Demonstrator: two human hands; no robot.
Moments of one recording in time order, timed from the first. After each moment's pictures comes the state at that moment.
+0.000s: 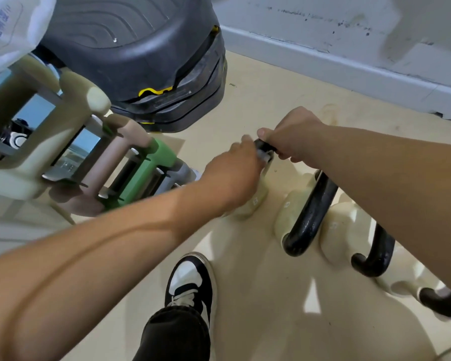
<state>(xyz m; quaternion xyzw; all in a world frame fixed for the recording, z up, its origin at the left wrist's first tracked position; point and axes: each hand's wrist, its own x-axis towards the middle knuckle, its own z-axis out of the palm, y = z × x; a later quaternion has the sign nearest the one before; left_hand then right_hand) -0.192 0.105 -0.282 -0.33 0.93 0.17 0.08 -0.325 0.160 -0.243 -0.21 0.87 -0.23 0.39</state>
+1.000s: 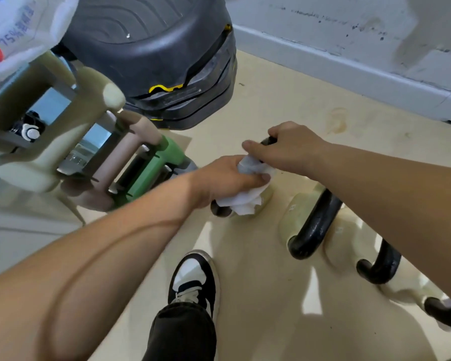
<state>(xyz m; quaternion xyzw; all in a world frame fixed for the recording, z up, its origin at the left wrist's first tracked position) -0.160 0.082 -0.269 -0.35 0.74 0.56 0.13 -0.307 0.159 -0.258 -0.37 0.84 -0.19 0.34</state>
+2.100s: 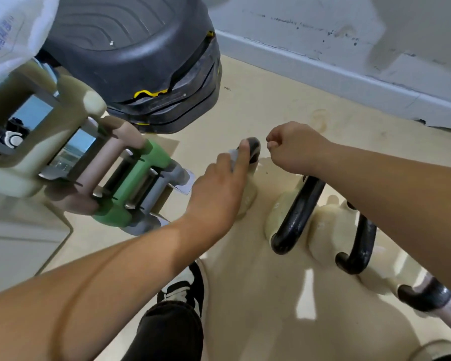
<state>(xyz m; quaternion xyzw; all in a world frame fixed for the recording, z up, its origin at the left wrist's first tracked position) -0.153 0.133 -0.295 -0.29 0.96 -0.01 0.02 -0.336 0.189 -0.256 -0.39 0.86 -0.14 0.30</state>
